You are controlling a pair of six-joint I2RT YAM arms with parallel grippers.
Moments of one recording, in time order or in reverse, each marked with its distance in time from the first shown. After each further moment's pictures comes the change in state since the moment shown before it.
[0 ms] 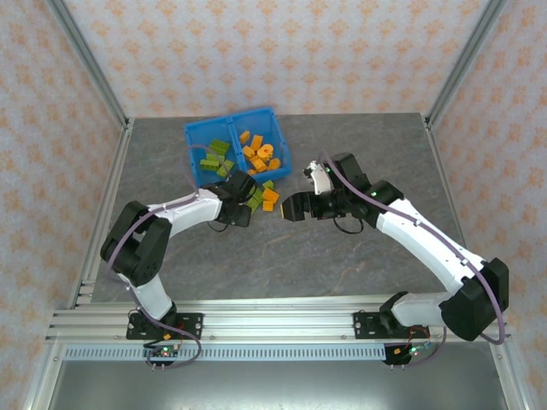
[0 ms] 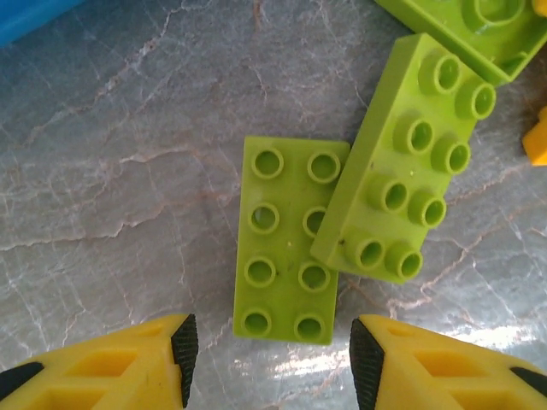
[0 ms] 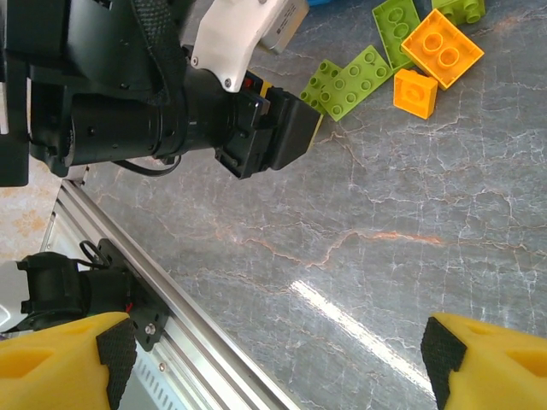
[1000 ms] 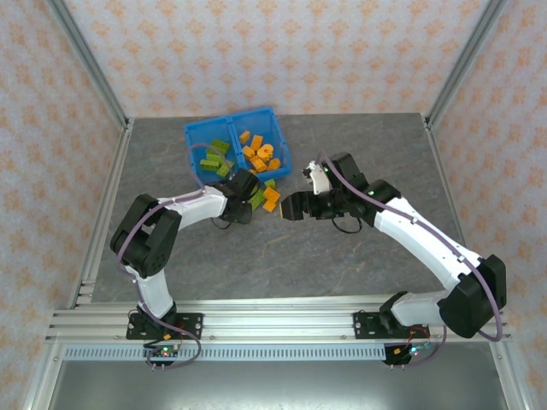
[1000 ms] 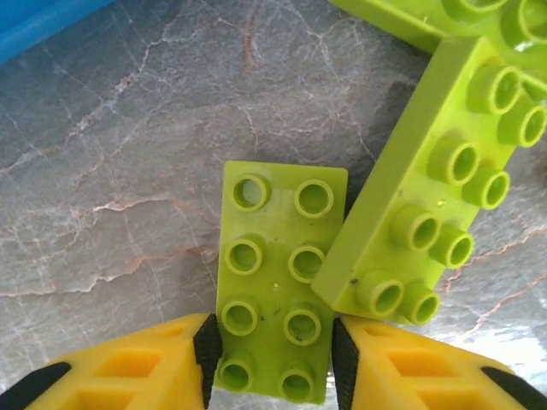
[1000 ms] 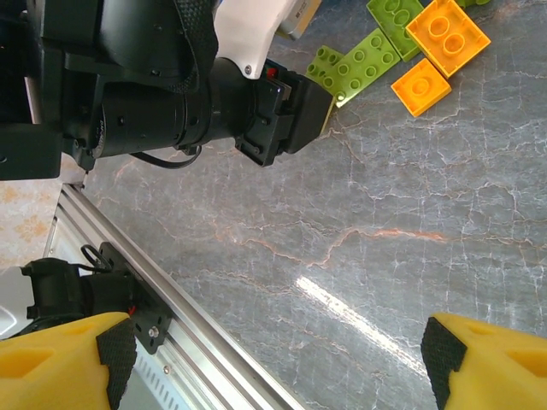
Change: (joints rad) left arm 0.012 0.079 0.029 0.034 0.006 -0.011; right arm 0.000 0.017 -0.001 0.007 -0.003 0.027
